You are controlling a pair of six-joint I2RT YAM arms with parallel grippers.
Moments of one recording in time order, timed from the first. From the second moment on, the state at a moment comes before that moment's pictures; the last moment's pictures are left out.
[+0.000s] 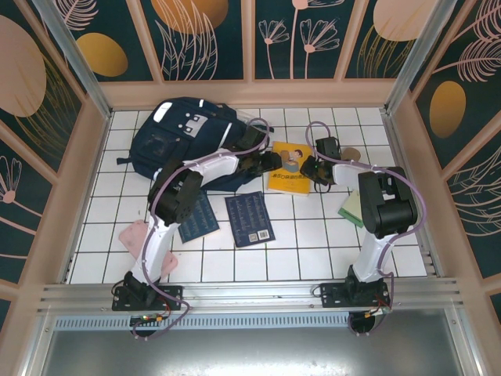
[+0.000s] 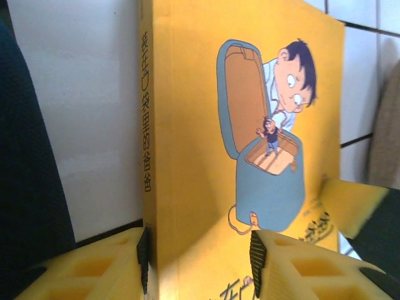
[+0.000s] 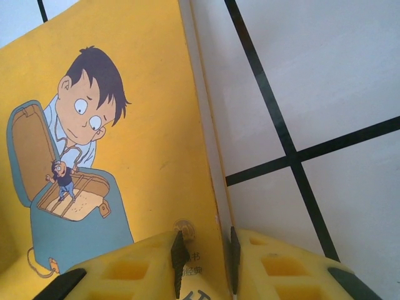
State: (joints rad) left arm -0.64 2.31 1.71 -0.23 0.35 -0.78; right arm 0.23 1.84 1.01 -0.11 -0.11 0.66
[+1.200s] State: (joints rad) left arm -0.65 2.24 1.51 0.11 0.63 -1.02; right arm 0.22 1.79 0.95 -0.07 -0.20 0.69
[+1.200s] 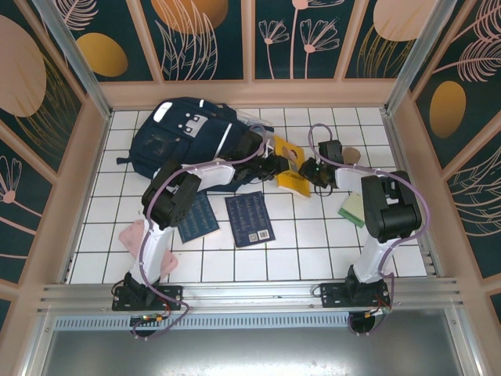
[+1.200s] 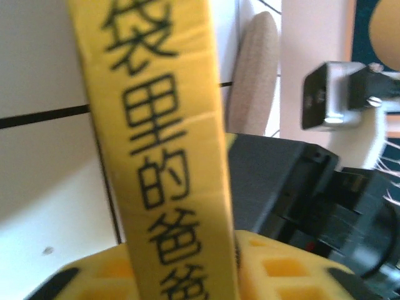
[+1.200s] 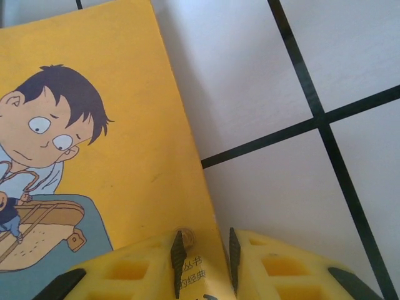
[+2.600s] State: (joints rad) left arm -0.56 2.04 1.44 0.28 0.96 -0.97; right arm 0.02 1.51 0.70 0.56 -1.04 1.05
